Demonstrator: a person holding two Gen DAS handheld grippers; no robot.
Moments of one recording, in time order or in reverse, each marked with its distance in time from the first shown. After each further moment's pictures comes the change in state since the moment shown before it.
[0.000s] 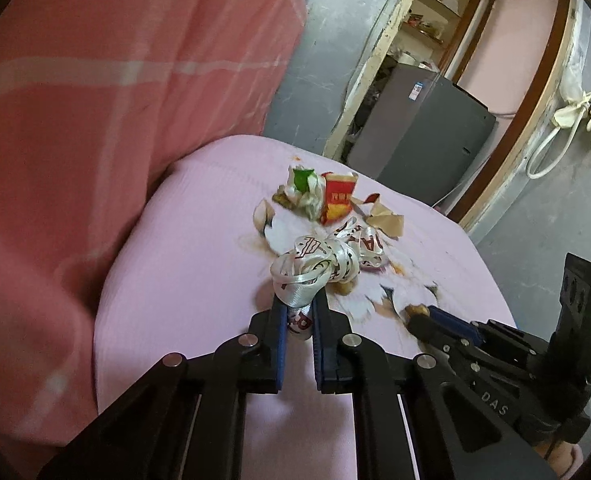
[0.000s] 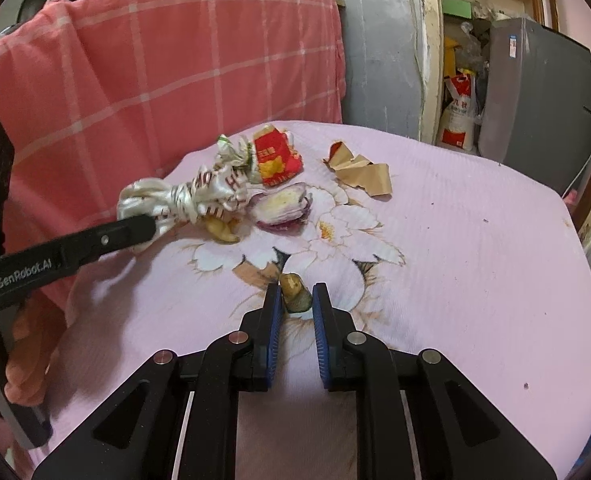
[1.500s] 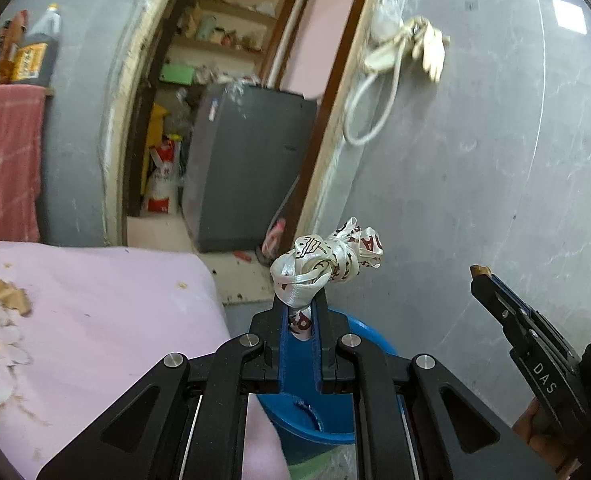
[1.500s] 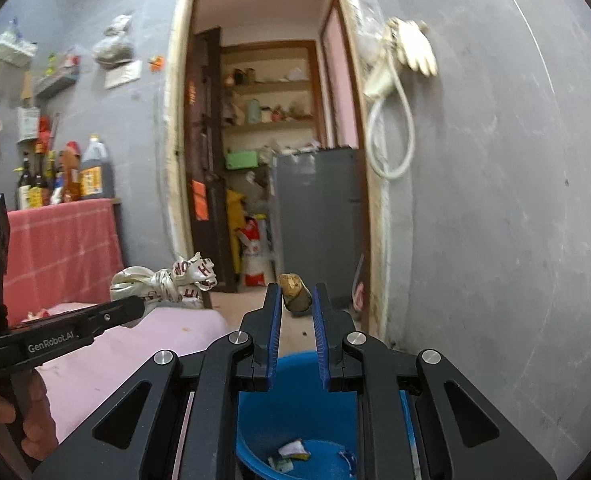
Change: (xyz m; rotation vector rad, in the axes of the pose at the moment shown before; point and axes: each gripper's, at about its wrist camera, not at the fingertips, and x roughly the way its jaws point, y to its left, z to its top) left arm 0.081 -0.336 -0.015 0.383 -0.122 -0.403; right arm -0.246 -0.209 -0.097 0.278 -0.606 -0.609
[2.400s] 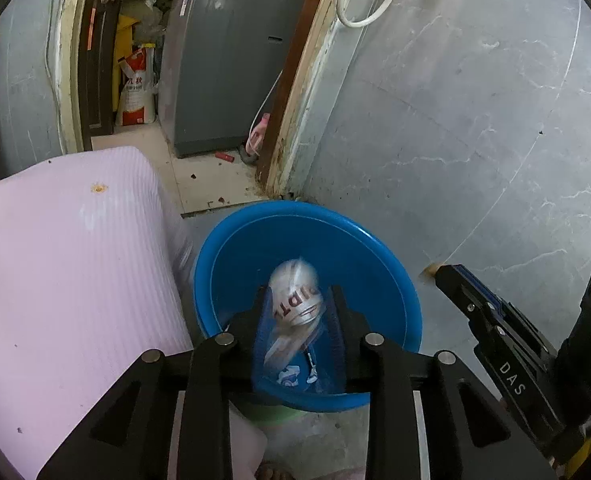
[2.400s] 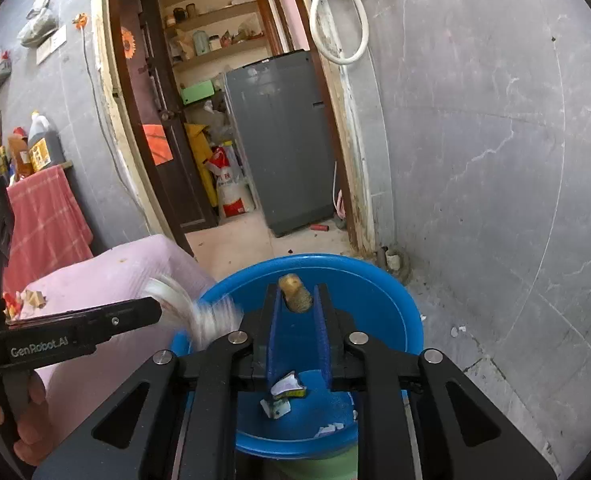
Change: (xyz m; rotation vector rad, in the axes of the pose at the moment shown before) left arm 0.107 -0.005 -0.054 0.011 0.387 -0.036; right arm 0.057 -0.050 -0.057 0.169 0.289 -0.037
